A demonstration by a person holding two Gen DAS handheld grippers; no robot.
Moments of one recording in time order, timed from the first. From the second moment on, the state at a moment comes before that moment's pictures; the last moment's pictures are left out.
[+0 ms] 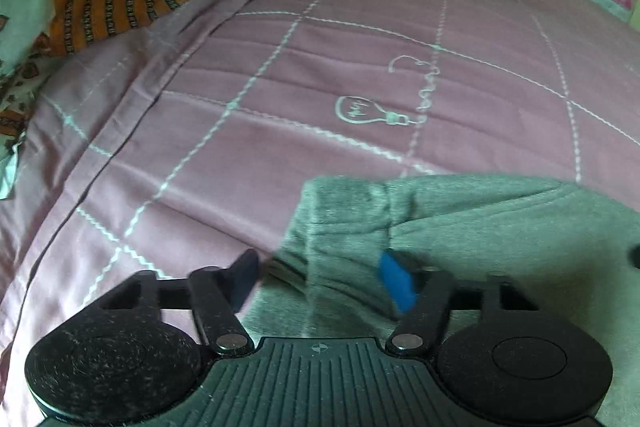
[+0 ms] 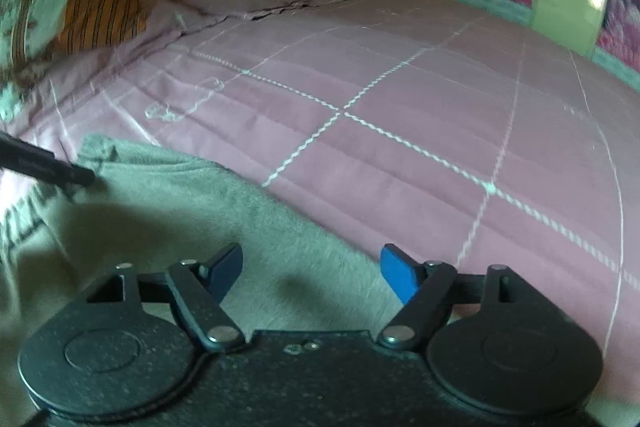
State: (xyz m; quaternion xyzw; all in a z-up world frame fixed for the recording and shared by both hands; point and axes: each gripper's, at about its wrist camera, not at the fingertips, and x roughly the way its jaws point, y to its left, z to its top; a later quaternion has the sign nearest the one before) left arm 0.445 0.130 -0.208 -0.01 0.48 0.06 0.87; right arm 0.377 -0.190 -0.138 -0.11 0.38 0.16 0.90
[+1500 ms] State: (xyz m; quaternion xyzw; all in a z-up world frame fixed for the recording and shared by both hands) left arm 0.175 0.182 -0.158 -0.29 0.50 0.01 0.82; right arm 0.099 -0.192 -0.127 0.09 0.46 0.14 0.87
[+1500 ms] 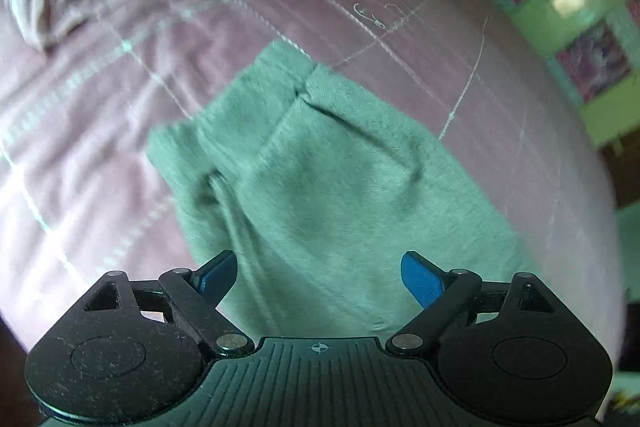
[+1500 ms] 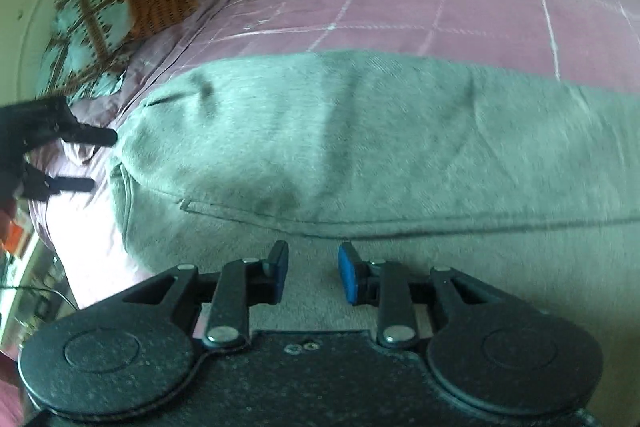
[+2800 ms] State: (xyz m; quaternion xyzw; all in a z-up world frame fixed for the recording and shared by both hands) left arm 0.176 0.198 -0.184 -0.34 0.48 0.01 0.81; right arm 0.059 -0.198 -0.136 0.27 0.46 0.15 0.83
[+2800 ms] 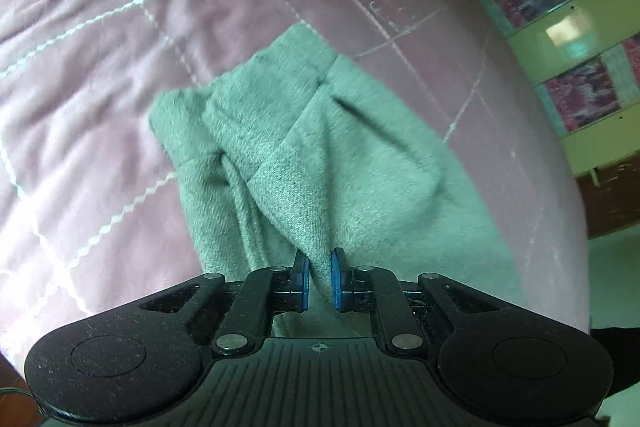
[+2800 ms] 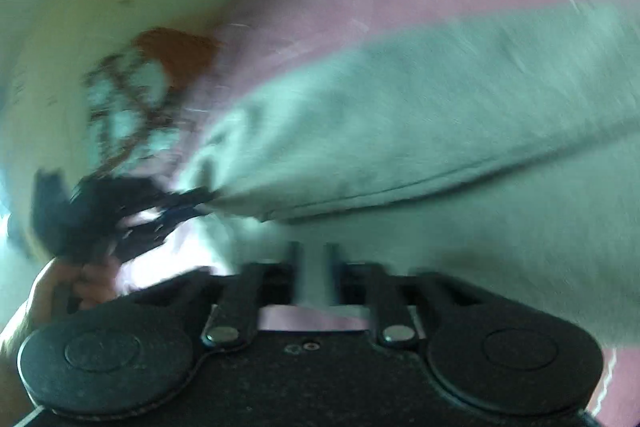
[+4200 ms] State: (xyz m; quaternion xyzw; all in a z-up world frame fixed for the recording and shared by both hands) left arm 0.111 0.209 -0.144 -0.27 0.44 0.05 0.85; right arm 0.024 -0.203 -0.135 0.19 0.47 0.10 0.85
